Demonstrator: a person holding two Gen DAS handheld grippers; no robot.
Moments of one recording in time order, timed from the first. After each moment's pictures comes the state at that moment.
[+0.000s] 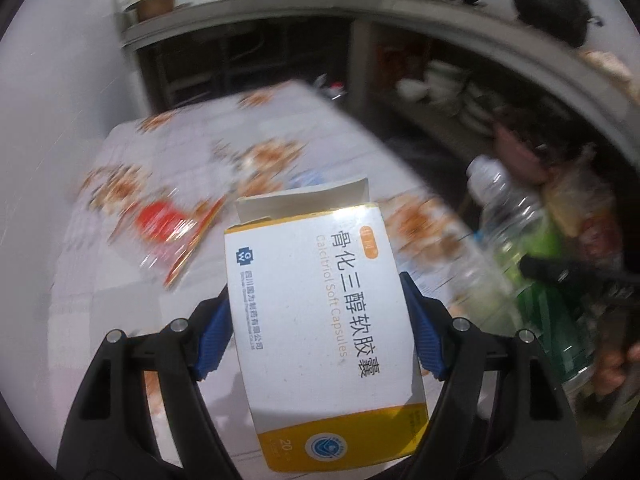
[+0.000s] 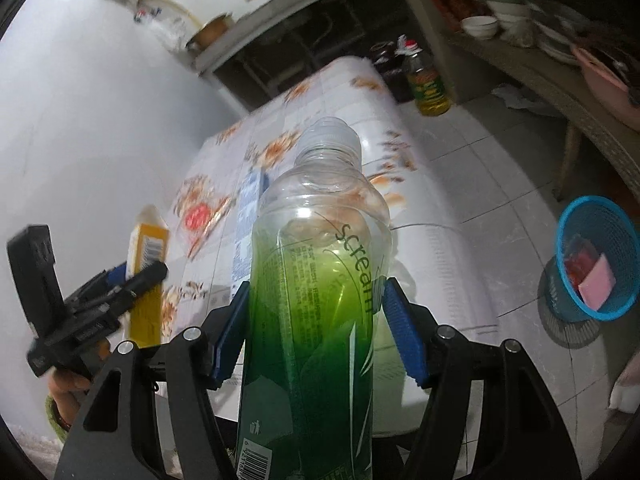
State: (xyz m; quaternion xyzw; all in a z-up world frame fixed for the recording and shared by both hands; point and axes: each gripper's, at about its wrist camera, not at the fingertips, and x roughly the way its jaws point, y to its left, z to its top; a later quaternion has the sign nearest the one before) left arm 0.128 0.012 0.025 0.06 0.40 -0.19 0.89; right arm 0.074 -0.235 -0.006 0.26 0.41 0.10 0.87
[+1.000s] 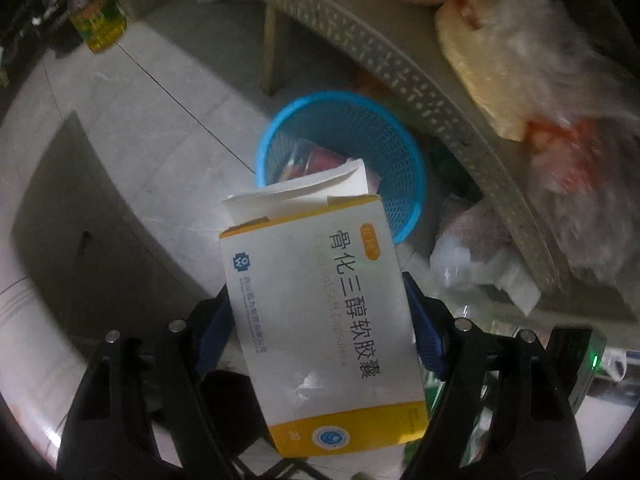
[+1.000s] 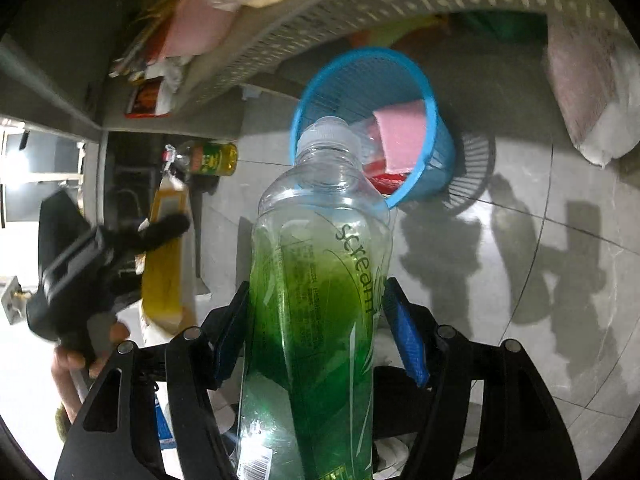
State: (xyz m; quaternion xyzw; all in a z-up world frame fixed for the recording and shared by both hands) left arm 0.192 -0.462 -0.168 0.18 0.66 -0.35 0.64; right arm -0.075 -0.507 -0.226 0.63 0.35 -0.16 0.67
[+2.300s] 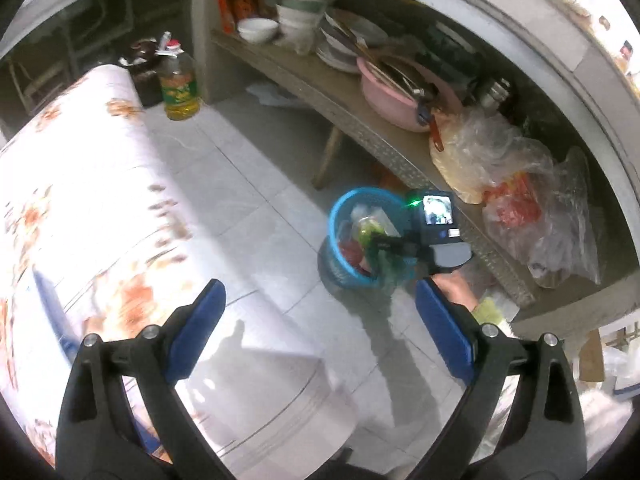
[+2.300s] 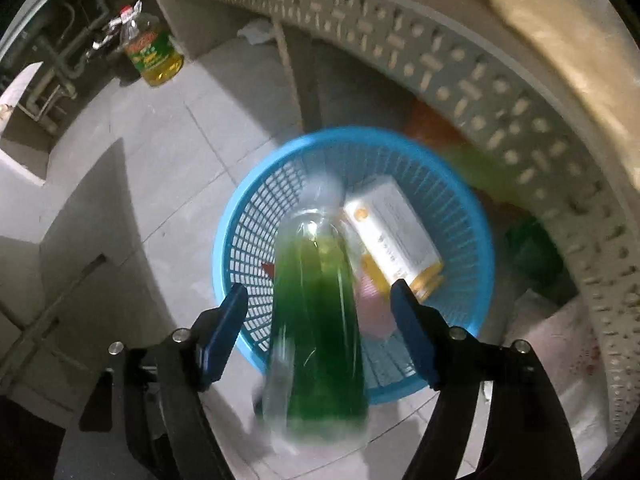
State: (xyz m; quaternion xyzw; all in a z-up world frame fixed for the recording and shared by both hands) left arm 0.160 -0.230 0.005 0.09 0.50 -0.36 0.78; right arm 0.141 -0.534 -0.248 0.22 0.54 -0.24 0.78
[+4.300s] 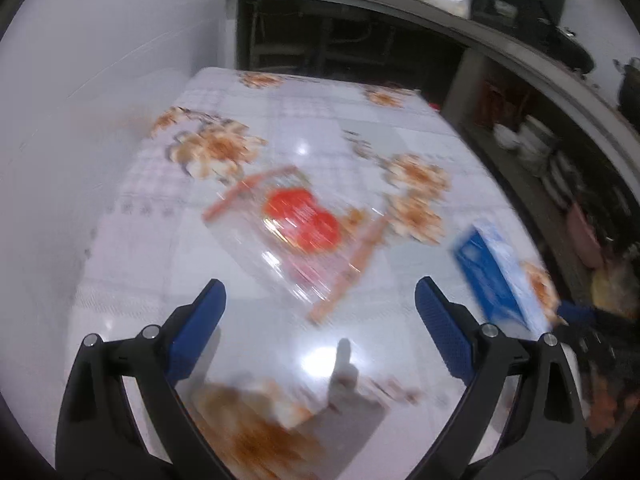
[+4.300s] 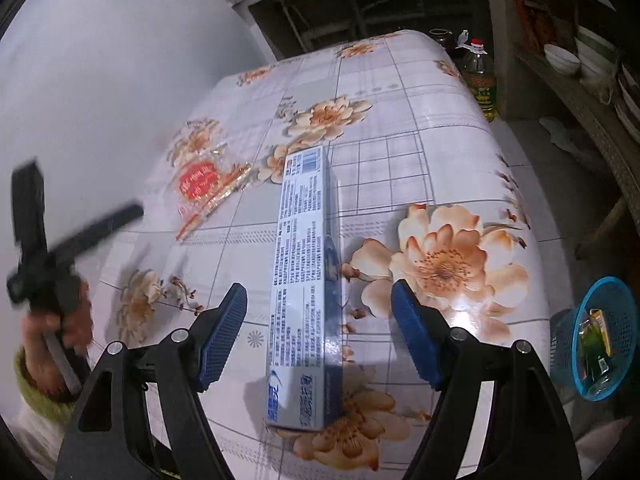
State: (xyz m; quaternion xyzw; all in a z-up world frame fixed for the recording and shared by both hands) left arm 0.230 0.173 -0.019 -0.05 0.43 -0.06 0.90; right arm 0.188 -0.119 -0.012 0.12 0.48 0.15 0.85
